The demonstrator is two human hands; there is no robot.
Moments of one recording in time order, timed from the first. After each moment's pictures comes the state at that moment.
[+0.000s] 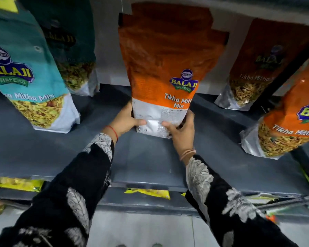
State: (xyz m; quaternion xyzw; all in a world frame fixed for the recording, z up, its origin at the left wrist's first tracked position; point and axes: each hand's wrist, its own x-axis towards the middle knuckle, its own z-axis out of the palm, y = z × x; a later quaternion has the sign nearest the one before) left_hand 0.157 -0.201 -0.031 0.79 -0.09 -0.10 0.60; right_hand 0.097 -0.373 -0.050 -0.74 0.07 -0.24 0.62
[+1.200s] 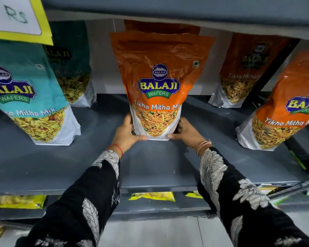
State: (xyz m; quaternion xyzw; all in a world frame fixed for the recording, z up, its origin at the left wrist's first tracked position) left_hand 0.150 -0.190 -0.072 0.83 -0.09 -0.07 0.55; right_hand 0.110 -0.411 -0.052 -0.79 0.04 0.06 0.60
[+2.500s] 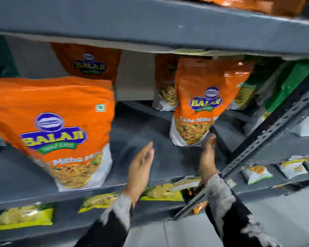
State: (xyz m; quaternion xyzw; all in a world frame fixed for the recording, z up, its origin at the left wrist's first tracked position) left_hand -0.016 -0.403 -0.054 0.69 -0.10 -0.06 0.71; right_hand -0.018 -0.600 -0.050 -0.61 0.27 -0.29 0.68
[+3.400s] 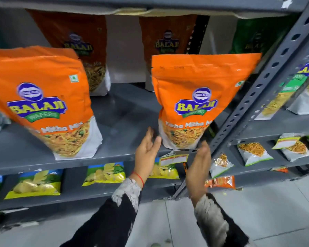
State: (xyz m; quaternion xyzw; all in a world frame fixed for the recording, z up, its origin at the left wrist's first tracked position) left_hand -0.068 -0.449 -0.059 0.67 -0.07 -0.08 0.74; right_hand -0.127 -0.566 -0.082 -0.69 0.28 -0.33 0.58
